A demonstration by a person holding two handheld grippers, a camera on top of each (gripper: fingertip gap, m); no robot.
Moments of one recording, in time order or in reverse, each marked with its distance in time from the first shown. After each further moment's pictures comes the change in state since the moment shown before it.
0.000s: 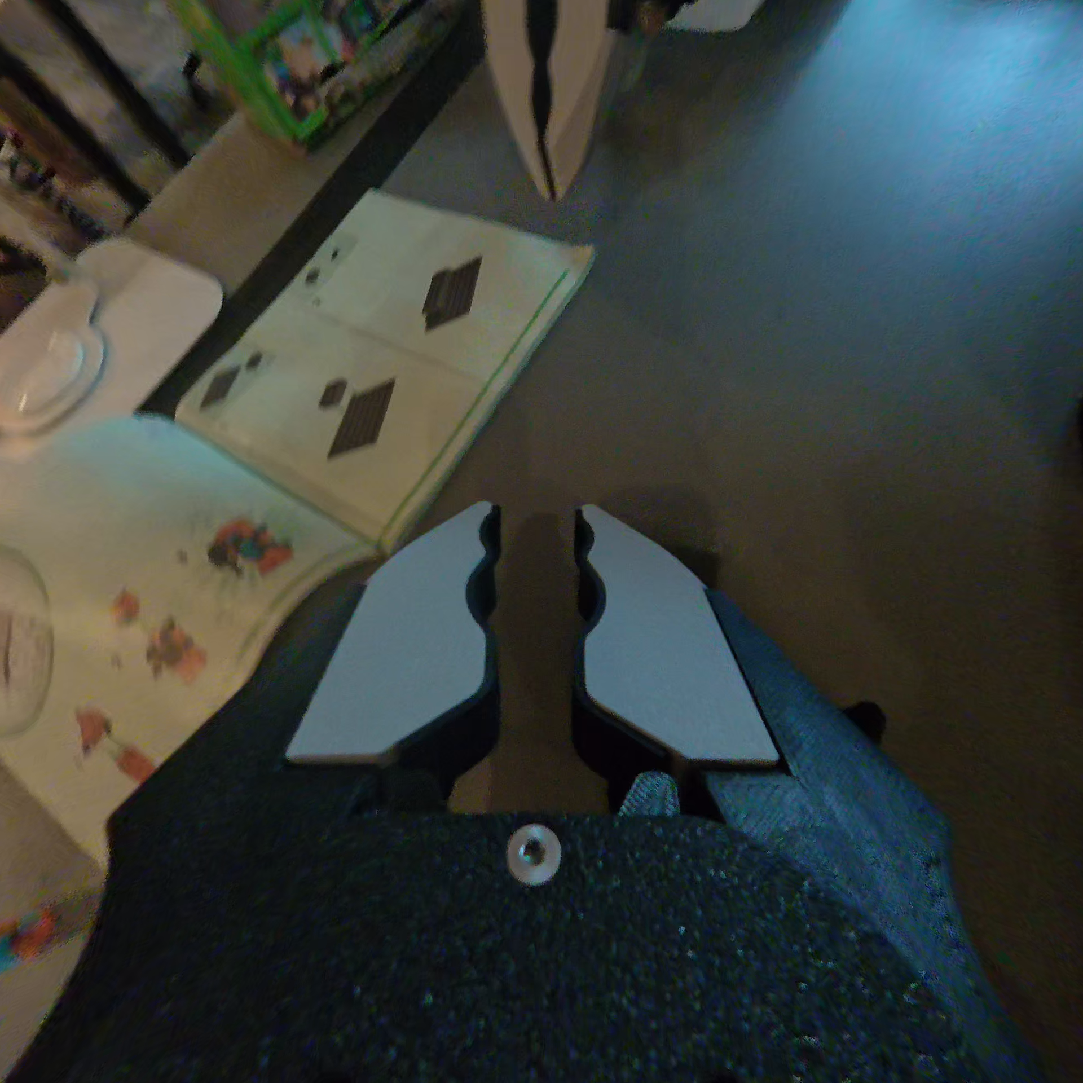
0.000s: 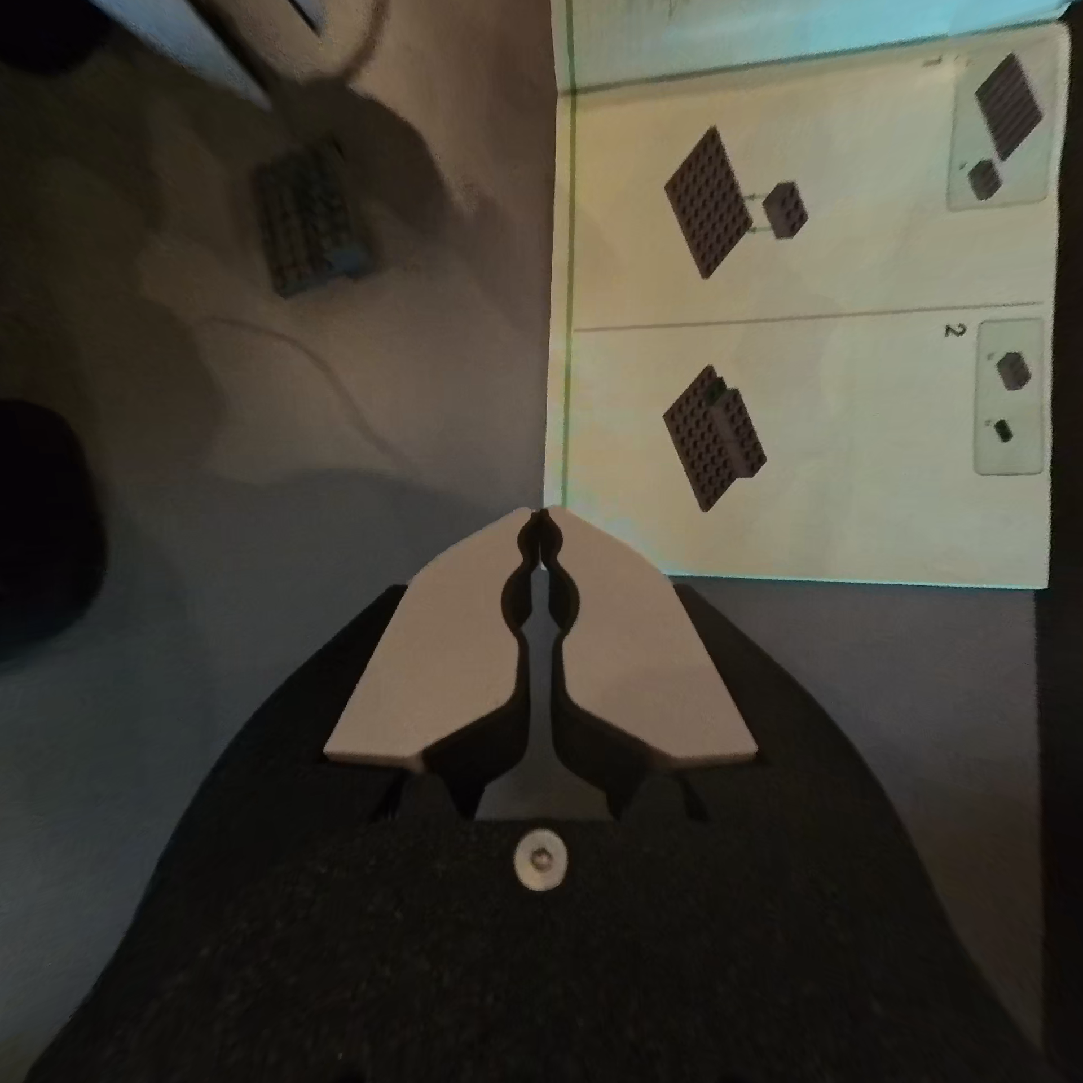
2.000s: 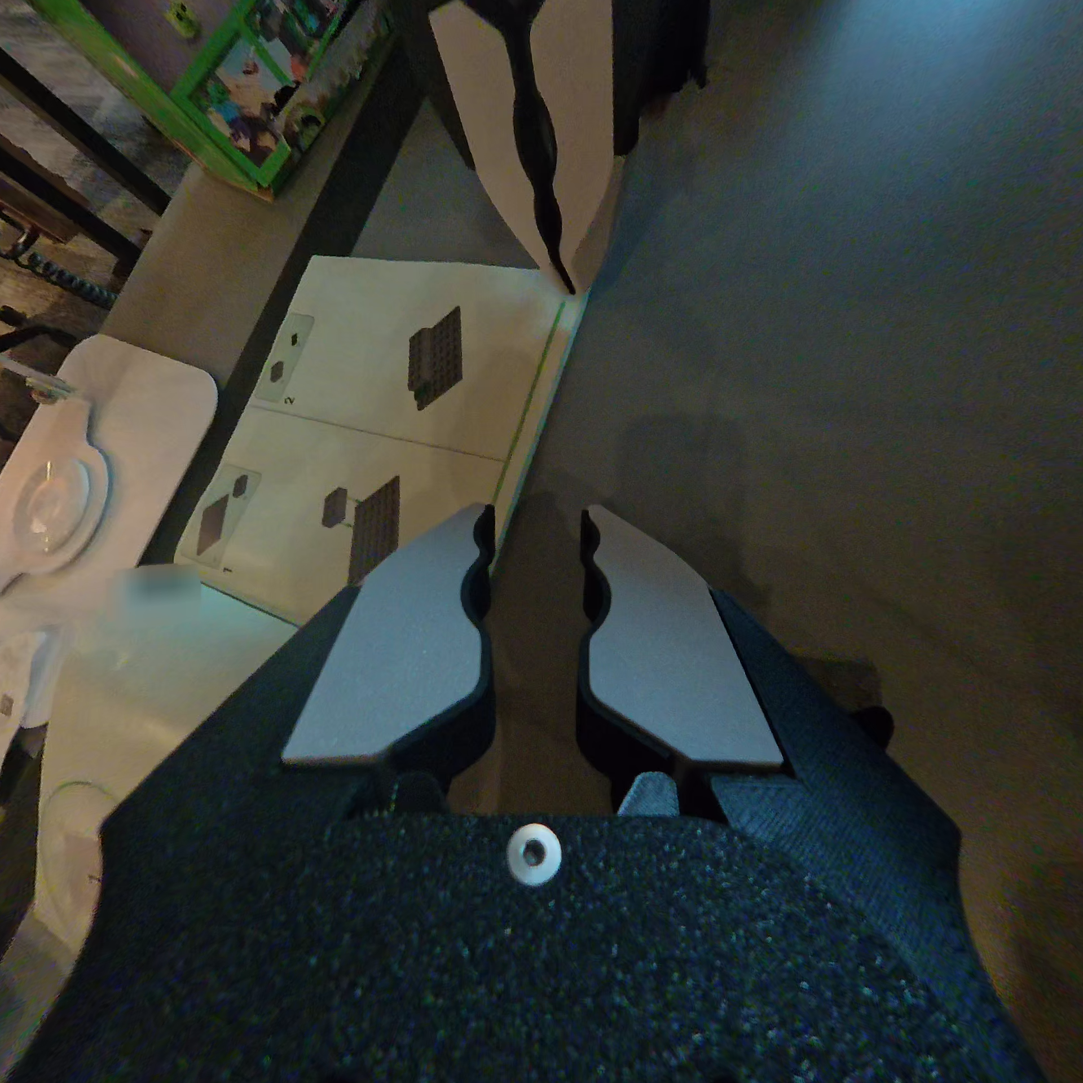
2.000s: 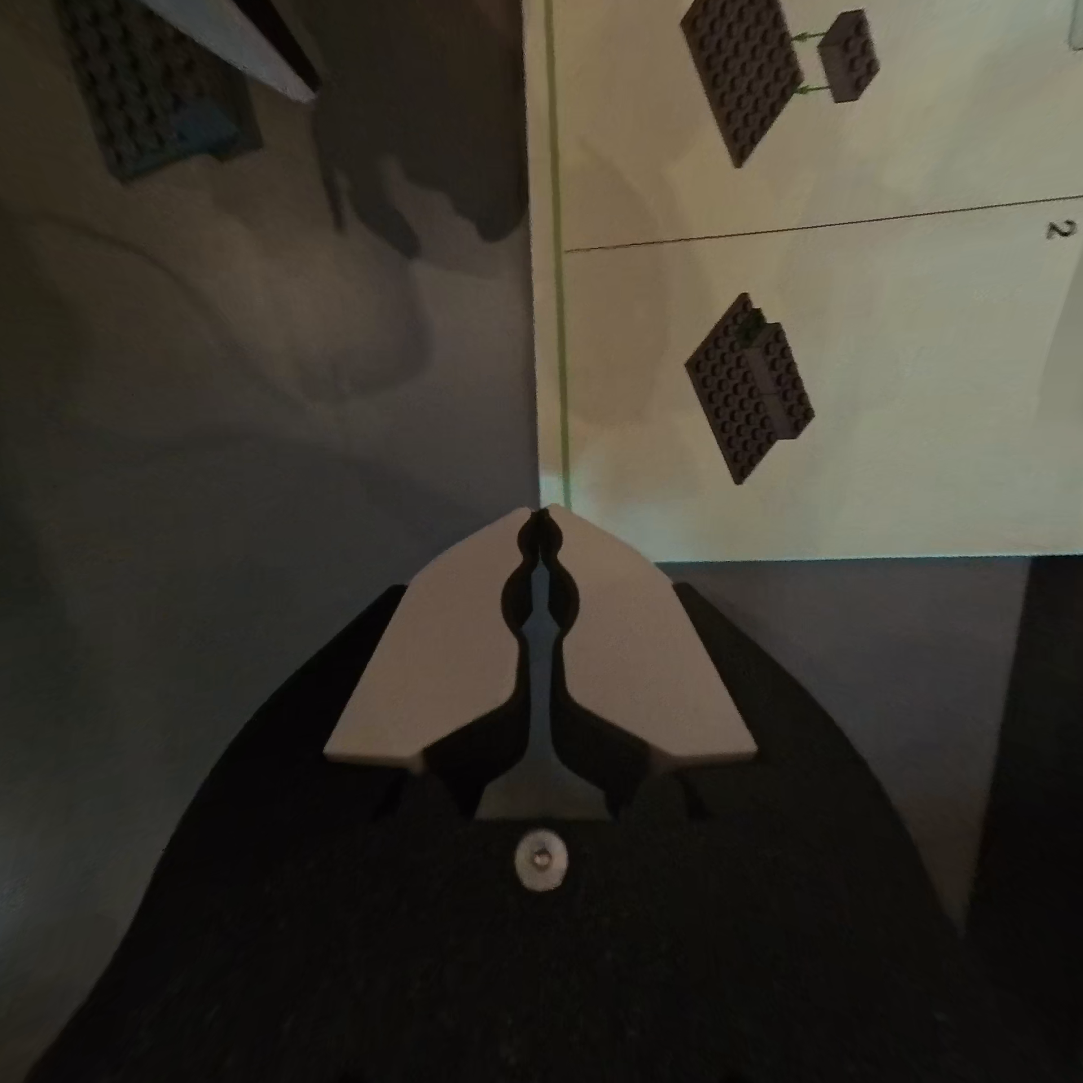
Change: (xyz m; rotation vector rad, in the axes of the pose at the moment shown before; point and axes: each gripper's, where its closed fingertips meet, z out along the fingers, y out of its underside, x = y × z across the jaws) left arm -0.026 -0.020 0.061 -0.070 0.025 0.159; right arm 0.021 0.020 0.025 -0.172 0.057 -0.054
